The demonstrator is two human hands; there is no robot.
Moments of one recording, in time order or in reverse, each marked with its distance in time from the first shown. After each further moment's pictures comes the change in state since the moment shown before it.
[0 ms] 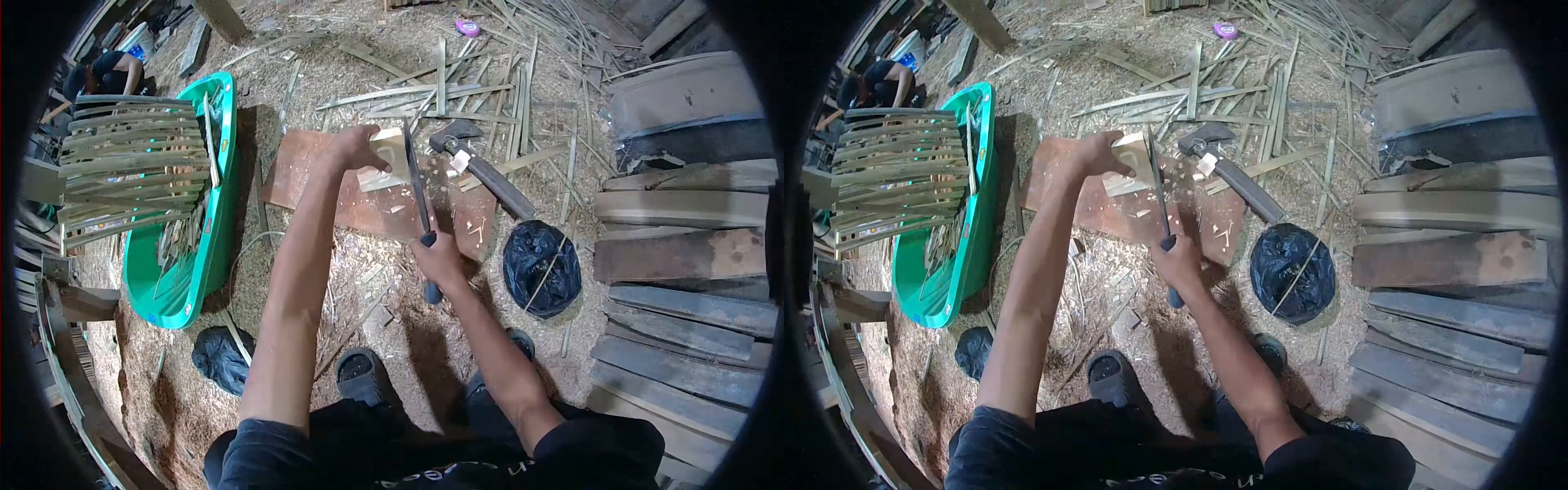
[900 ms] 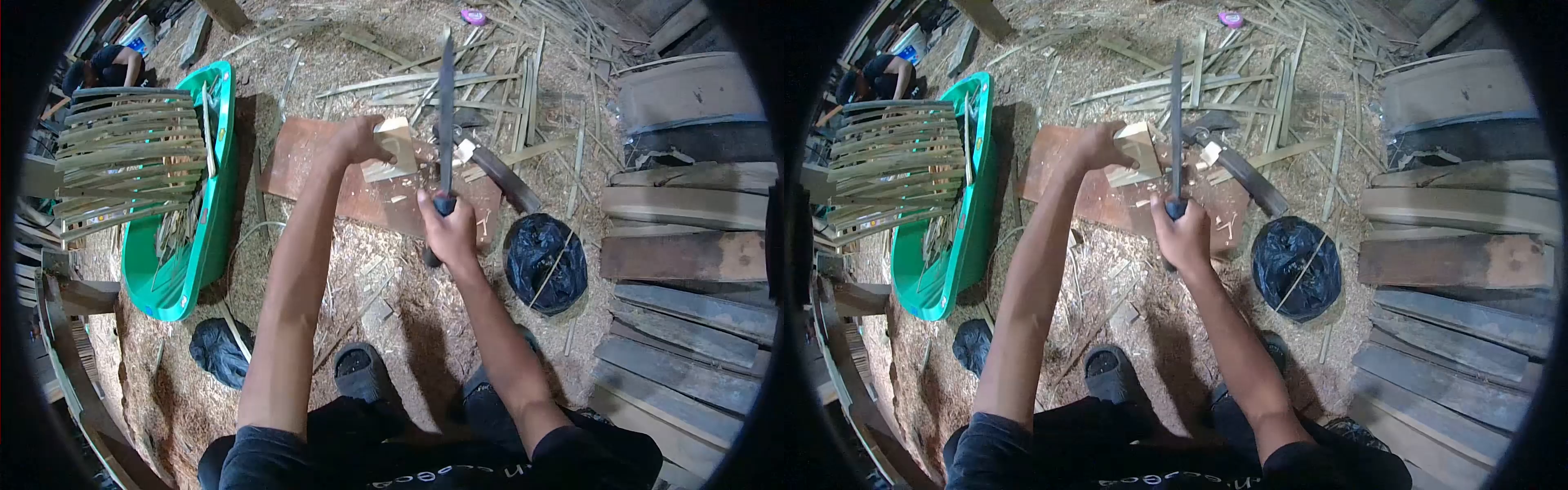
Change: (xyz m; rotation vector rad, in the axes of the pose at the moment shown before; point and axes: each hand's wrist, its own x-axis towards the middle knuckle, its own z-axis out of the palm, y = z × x) left_hand -0.004 0.002 0.014 0.002 0.060 0.031; right_hand 0.010 -0.034 -0.027 0.129 -0.014 0.011
